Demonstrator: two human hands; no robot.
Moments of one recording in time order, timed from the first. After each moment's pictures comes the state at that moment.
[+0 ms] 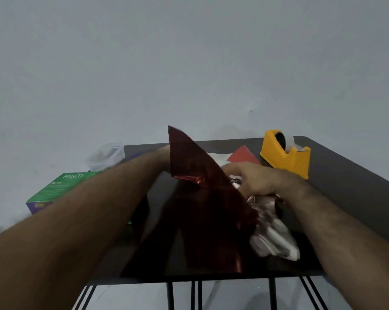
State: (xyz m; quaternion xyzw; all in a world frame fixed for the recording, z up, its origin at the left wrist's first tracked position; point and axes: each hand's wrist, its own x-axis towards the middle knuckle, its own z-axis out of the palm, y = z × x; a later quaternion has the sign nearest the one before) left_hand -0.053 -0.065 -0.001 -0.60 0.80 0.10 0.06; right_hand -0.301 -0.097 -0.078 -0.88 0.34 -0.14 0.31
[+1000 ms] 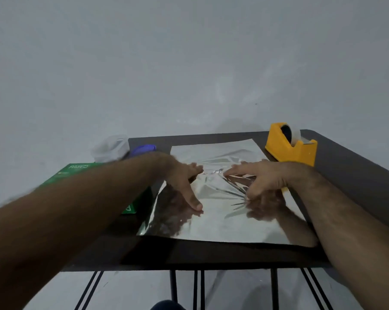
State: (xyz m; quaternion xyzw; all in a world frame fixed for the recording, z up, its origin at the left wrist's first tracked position) left_hand -0.040 -0.078 -0.053 -0.60 0.75 0.15 0.22; right_hand -0.320 -0.092 -0.067 -0.85 0.46 0.03 0.26
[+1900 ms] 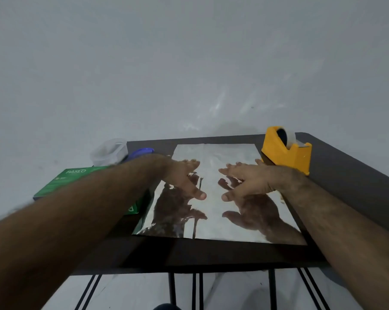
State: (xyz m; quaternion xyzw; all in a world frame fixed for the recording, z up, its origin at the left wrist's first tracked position) left_hand -0.035 -0.076 -0.044 -0.61 0.77 0.11 0.18; right_hand -0.296 -0.085 -0.071 -0.87 0.47 0.07 0.14
